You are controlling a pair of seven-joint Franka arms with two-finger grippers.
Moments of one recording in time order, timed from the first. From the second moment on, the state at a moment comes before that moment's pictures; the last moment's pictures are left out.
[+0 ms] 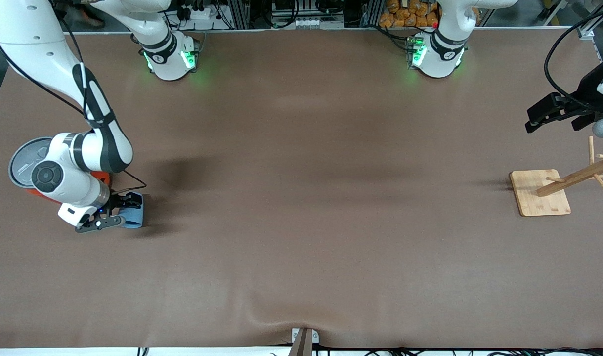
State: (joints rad) left arm -0.13 0.01 0.06 -1.50 0.00 1.53 -0.12; right arm -0.05 0.52 -0.03 -1.95 -0.08 2.43 -0.27
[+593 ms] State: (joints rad) left arm -0.13 0.01 0.06 -1.50 0.00 1.53 -0.12; right arm -0.06 0.59 -0.03 -1.90 -0.08 2.43 -0.29
